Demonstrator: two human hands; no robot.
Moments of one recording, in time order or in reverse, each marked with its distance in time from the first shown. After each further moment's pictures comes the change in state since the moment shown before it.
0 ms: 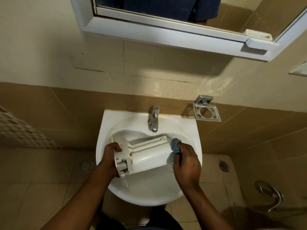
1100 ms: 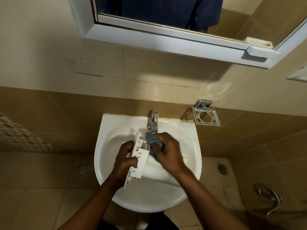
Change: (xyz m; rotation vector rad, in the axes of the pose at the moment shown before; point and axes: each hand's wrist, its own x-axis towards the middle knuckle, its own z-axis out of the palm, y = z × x) left_hand 0.008 -0.029 0.017 0.359 -0.264 0.685; right_hand 0.054 -0.061 0.012 0.351 -0.265 -0.204
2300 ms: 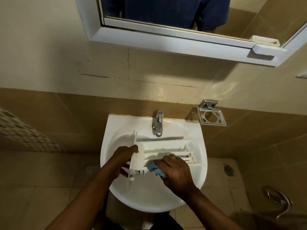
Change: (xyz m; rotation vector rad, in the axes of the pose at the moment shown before) left_hand 0.018 0.033 -0.021 0.281 0.002 -0.550; right_hand -0.060 0.042 0.007 -0.482 -0.076 -0.504
